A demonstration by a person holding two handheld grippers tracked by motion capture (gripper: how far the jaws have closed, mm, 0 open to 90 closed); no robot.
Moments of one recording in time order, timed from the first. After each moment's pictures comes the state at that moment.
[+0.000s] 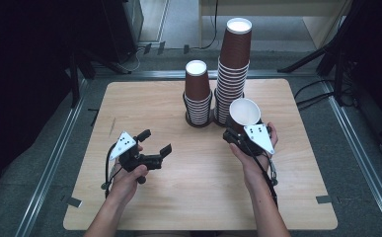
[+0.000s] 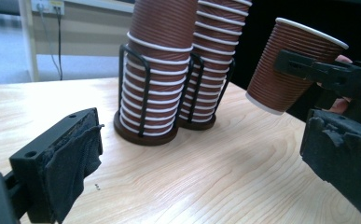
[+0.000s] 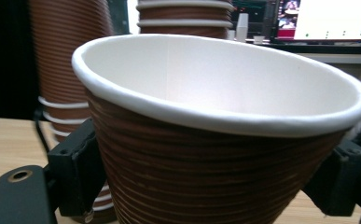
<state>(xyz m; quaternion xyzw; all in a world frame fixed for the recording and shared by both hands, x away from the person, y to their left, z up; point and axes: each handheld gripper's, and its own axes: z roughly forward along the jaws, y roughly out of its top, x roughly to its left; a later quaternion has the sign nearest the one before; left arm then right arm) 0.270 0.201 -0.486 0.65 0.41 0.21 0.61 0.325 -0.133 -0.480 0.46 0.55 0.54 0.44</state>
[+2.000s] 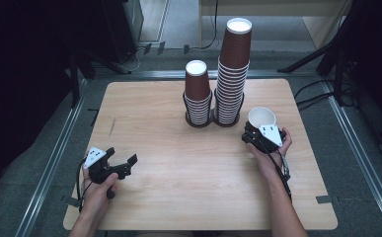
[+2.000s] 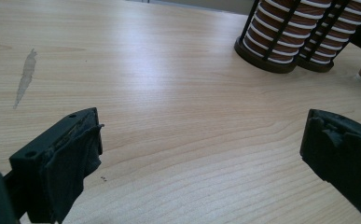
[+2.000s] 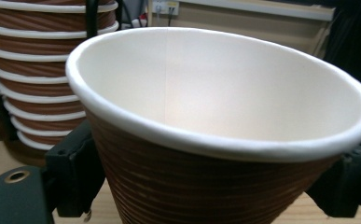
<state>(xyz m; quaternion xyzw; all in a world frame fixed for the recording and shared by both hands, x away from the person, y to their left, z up) 0.249 0.289 -0.534 0.63 0.55 0.24 0.49 0.370 -0.191 -0.547 0.52 0.59 0.43 0.45</state>
